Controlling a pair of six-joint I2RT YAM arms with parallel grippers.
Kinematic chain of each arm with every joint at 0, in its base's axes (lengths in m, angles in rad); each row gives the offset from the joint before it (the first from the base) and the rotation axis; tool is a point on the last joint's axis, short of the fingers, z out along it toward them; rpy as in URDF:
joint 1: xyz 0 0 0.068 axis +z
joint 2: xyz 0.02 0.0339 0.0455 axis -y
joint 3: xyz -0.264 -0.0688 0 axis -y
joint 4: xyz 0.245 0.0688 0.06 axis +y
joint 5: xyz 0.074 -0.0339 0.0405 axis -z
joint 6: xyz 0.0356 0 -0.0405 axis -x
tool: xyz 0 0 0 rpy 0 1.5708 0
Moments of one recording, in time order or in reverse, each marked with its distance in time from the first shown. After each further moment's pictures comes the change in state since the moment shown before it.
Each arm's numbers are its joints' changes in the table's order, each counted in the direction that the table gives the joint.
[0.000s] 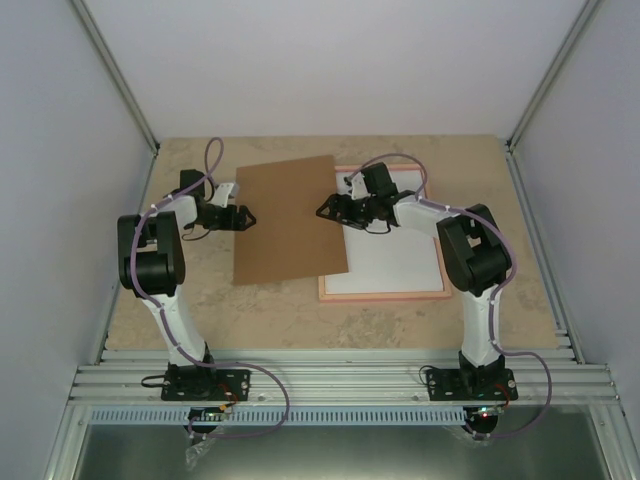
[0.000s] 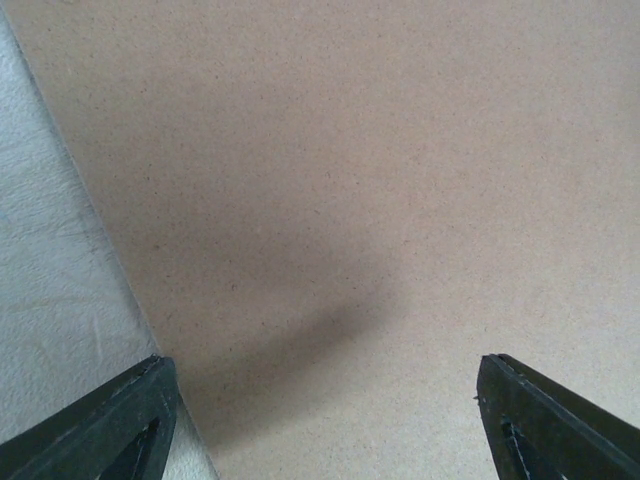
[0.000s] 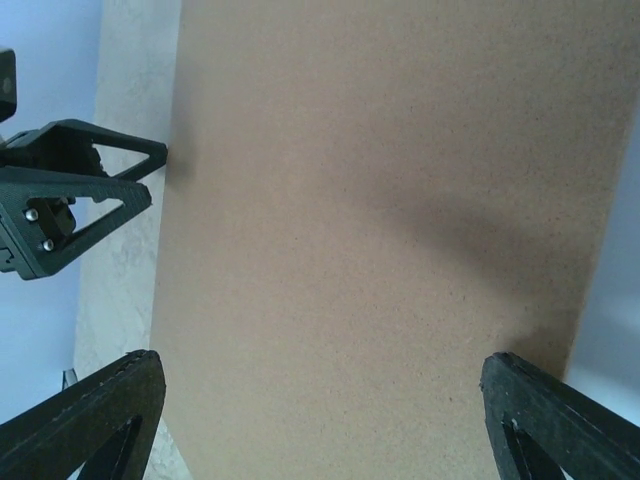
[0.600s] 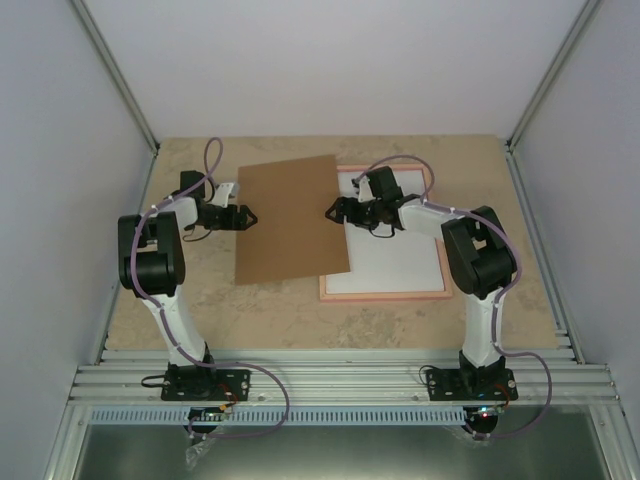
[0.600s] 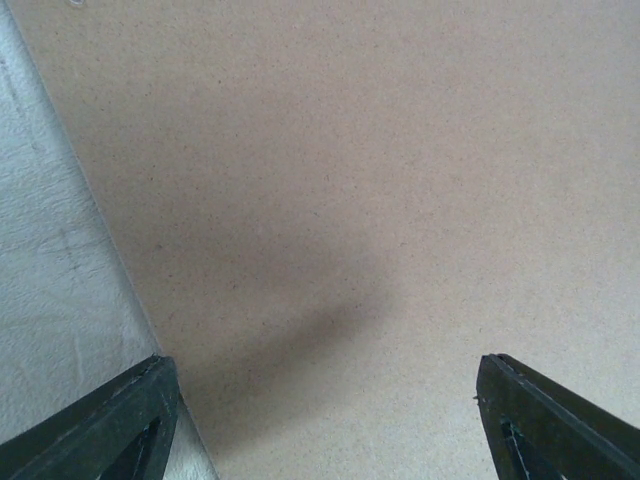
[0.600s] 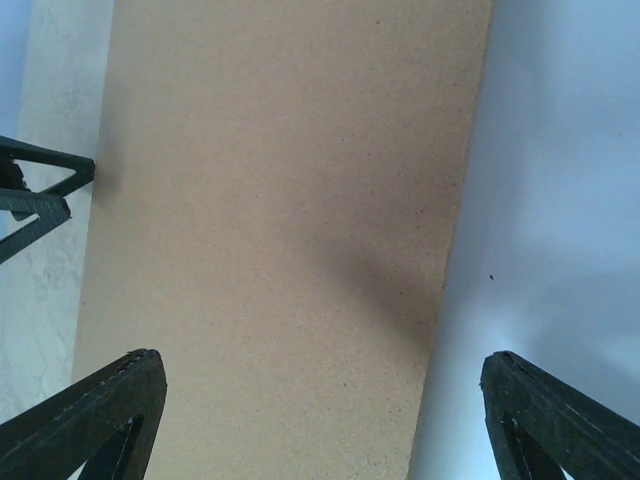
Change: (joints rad) left arm 0.000 0.001 -0.020 -0.047 0.027 0.021; right arm -0.013 0.040 -0.064 -0.022 0.126 0.053
